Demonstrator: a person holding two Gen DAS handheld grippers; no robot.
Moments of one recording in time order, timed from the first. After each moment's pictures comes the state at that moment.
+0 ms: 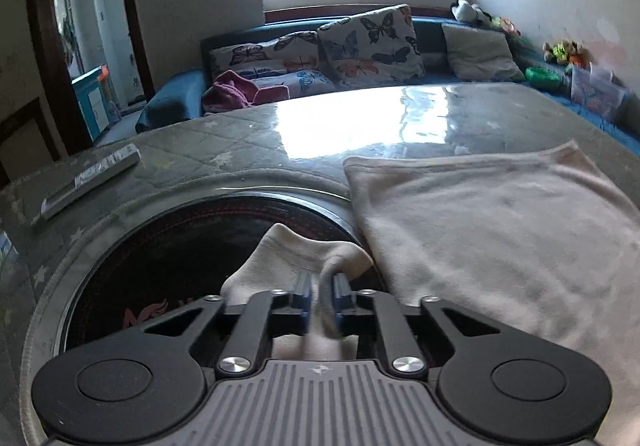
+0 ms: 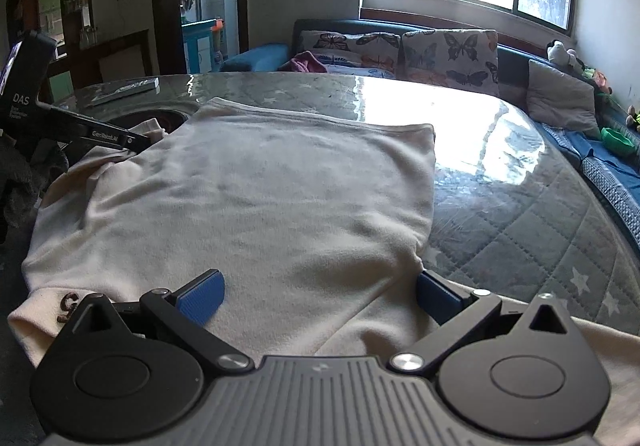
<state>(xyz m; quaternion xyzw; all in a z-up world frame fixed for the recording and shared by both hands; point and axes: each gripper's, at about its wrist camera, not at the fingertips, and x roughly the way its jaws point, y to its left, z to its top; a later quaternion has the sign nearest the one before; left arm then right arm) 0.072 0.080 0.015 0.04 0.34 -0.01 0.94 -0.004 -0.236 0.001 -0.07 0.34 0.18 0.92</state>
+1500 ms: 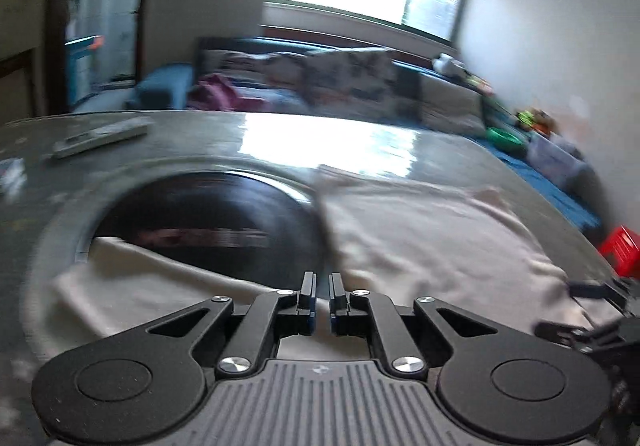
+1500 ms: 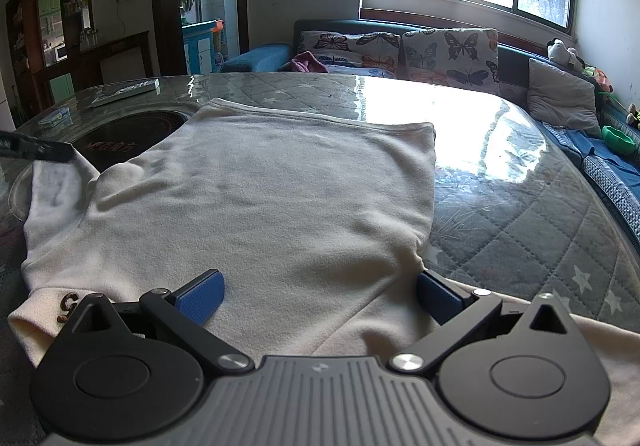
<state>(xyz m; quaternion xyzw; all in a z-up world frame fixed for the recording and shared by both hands) -0.019 0.106 0.046 -0.06 0.31 -0.08 0.95 -0.003 -0.235 0.000 -0.06 0.34 0.18 0.92</state>
